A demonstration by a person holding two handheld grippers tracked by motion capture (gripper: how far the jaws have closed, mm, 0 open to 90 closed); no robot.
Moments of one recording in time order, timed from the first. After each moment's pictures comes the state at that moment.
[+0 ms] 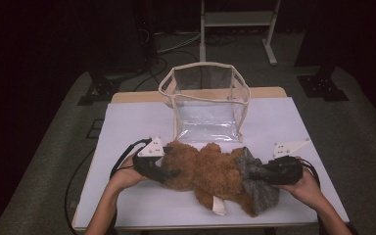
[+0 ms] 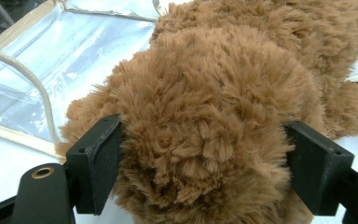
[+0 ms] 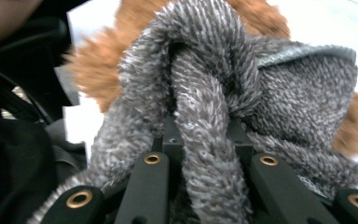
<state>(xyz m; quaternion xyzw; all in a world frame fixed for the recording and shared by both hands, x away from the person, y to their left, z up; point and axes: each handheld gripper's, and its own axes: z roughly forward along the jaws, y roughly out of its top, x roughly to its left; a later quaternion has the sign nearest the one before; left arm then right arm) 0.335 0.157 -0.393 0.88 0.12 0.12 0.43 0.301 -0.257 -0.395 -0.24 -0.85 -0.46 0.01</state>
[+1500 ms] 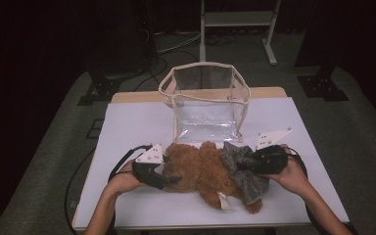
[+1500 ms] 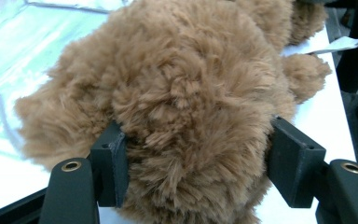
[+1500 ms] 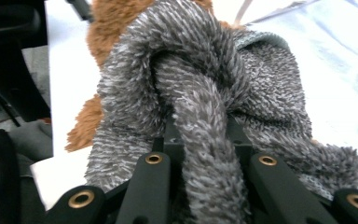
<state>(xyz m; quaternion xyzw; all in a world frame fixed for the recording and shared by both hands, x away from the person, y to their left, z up) 0.319 0.153 -0.395 0.89 0.10 0.08 0.44 0.325 -0.221 -0.375 -0.21 -0.88 -0.43 -0.04</state>
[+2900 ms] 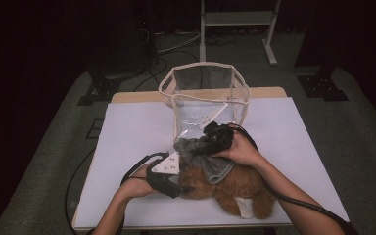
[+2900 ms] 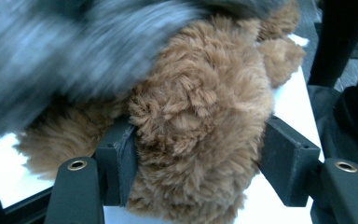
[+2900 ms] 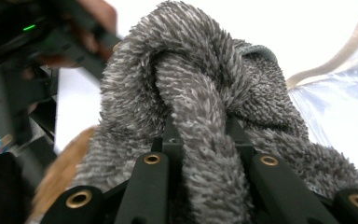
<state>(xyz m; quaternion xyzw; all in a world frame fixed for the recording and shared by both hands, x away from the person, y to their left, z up) 0.302 0.118 -0.396 0.90 0.03 0.07 0.43 0.390 -0.086 -0.354 -0.15 -0.91 -0.38 0.04</state>
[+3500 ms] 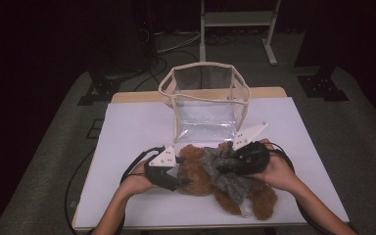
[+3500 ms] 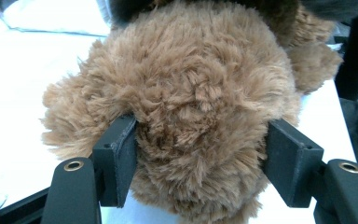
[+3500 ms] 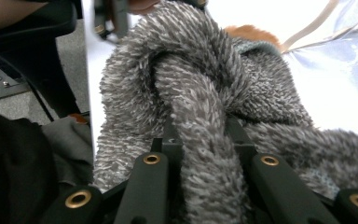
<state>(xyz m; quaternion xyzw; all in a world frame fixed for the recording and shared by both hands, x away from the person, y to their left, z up) 0.317 0.126 -0.399 0.89 0.08 0.09 0.45 0.309 -0.163 -0.337 -0.15 -0.91 -0.40 -0.02</state>
